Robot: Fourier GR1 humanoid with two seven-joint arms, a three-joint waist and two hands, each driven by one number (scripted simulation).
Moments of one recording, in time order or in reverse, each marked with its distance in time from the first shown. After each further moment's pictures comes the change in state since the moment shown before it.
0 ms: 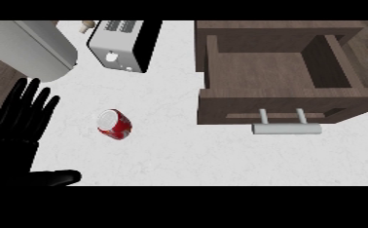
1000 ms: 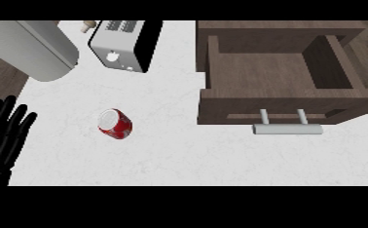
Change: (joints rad) left arm 0.157 0.069 -0.073 -0.187 -0.173 -0.082 -0.084; right arm -0.120 0.016 0.203 0.049 0.178 -0.197 0.003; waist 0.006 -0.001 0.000
